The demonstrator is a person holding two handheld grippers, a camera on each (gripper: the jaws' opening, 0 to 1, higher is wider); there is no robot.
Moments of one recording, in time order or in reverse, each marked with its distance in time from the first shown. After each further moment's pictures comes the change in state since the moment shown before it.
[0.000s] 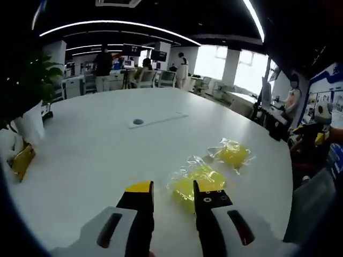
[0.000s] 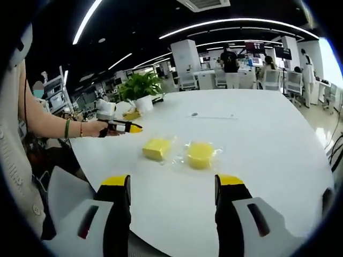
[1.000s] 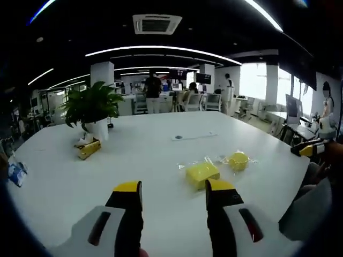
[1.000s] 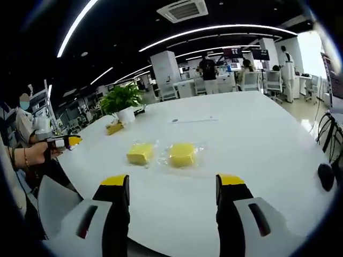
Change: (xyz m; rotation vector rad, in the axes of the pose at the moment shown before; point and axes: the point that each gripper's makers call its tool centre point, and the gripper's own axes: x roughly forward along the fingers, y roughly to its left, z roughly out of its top) left arm -0.163 -0.047 -0.009 -0.032 -0.166 0.427; right arm -0.020 -0.024 -0.019 0.070 -0.098 -0.158
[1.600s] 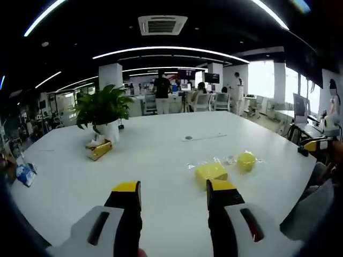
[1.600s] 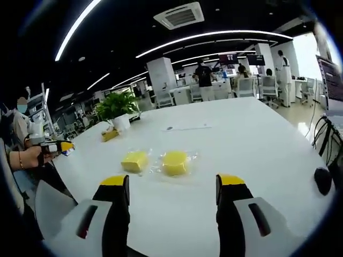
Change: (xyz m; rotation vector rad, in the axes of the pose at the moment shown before) left arm -0.006 0.014 0.009 -0.003 -0.004 0.062; right arm 0.001 -0.010 0.017 0.004 -0.051 -0.017
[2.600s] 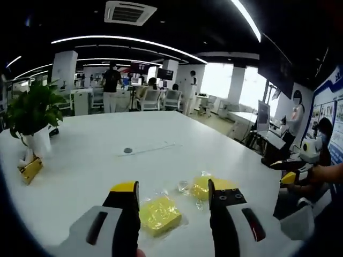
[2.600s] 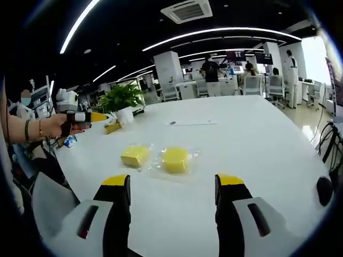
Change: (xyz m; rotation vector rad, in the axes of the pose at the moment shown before) left arm 0.137 -0.124 0.053 -0.022 0.073 -0.479; right arm 0.016 -0.009 -0.005 -0.040 0.053 0.040
